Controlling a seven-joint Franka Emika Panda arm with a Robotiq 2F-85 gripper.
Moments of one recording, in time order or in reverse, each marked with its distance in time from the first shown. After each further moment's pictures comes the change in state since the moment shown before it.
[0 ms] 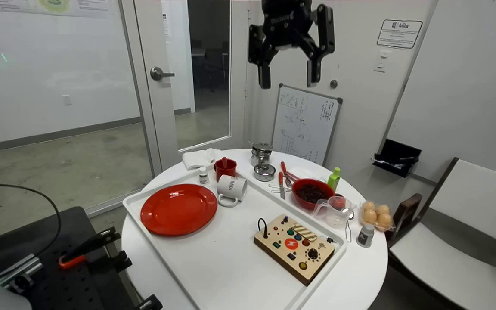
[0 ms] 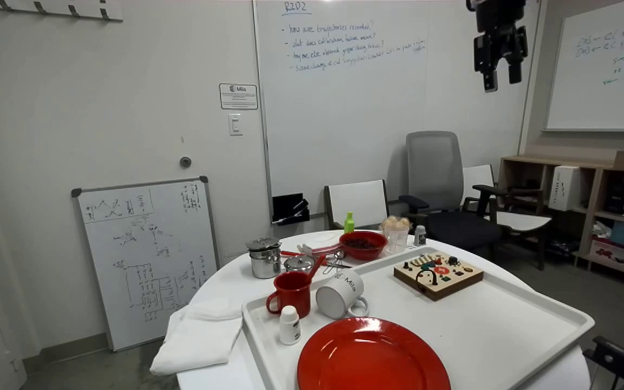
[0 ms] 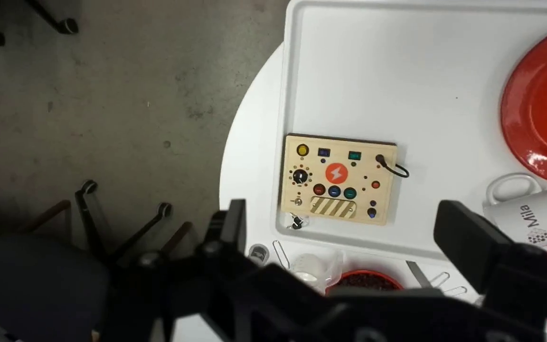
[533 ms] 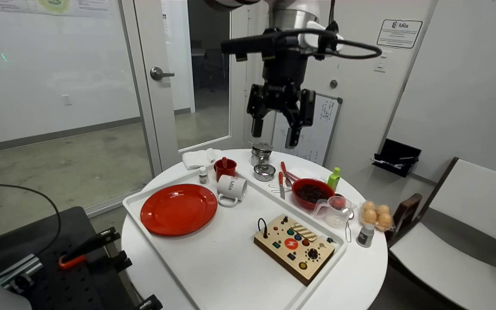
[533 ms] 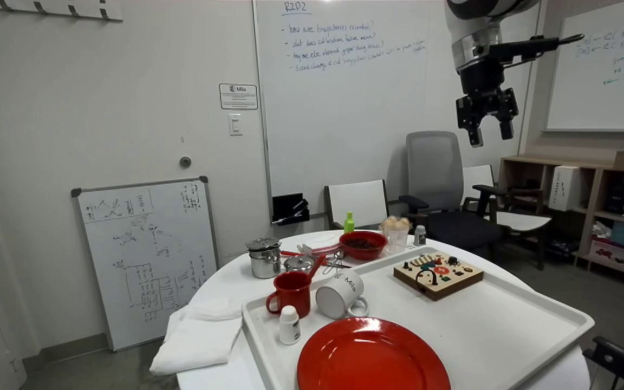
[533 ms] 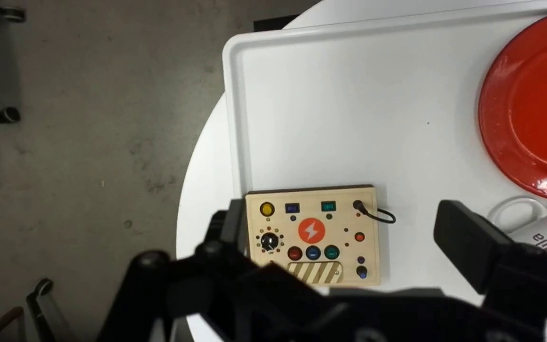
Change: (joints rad) arm -0.004 0.216 -0.009 0.005 0.105 0.037 0.106
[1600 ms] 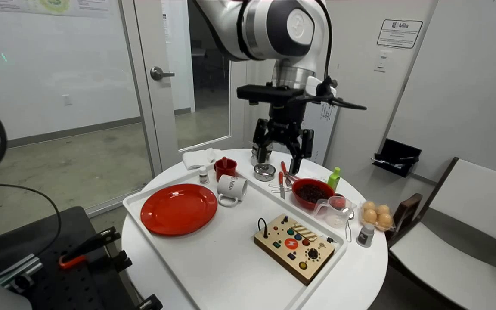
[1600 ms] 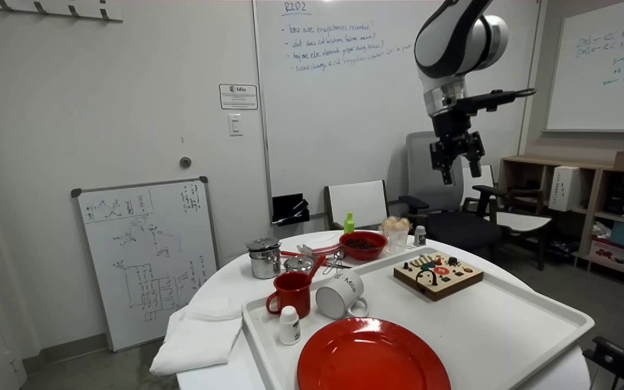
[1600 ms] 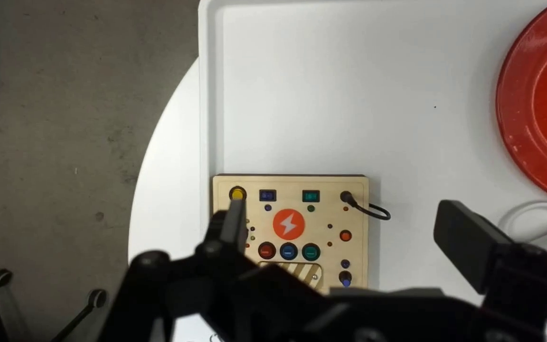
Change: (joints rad) arm 0.020 0.266 0.018 0.129 0.002 0.099 -0.025
